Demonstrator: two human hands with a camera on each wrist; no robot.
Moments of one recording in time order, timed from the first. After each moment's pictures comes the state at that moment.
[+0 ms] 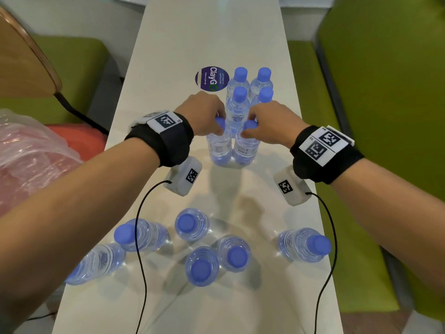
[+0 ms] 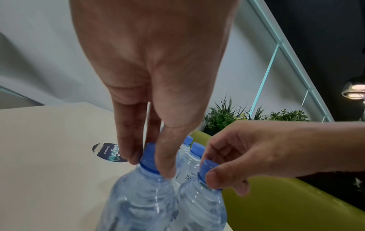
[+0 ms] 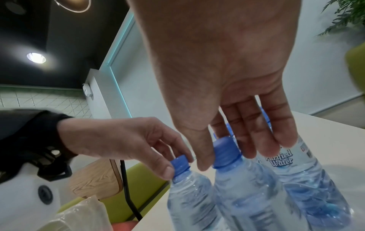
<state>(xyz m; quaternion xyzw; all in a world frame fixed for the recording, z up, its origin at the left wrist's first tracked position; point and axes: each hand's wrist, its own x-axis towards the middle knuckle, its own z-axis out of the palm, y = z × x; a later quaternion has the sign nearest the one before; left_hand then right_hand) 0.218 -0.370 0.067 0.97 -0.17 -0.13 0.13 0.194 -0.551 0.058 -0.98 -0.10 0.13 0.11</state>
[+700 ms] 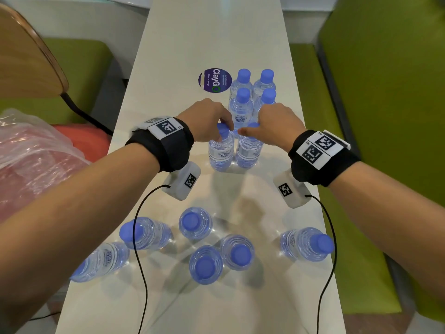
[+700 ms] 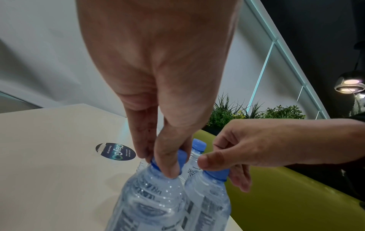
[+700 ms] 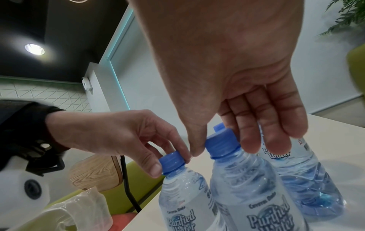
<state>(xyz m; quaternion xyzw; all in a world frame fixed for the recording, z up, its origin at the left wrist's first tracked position) 0.207 -0.362 0.068 0.95 -0.24 -0.14 0.15 0.190 -0.545 0.052 -0.99 -0.05 0.10 0.09</state>
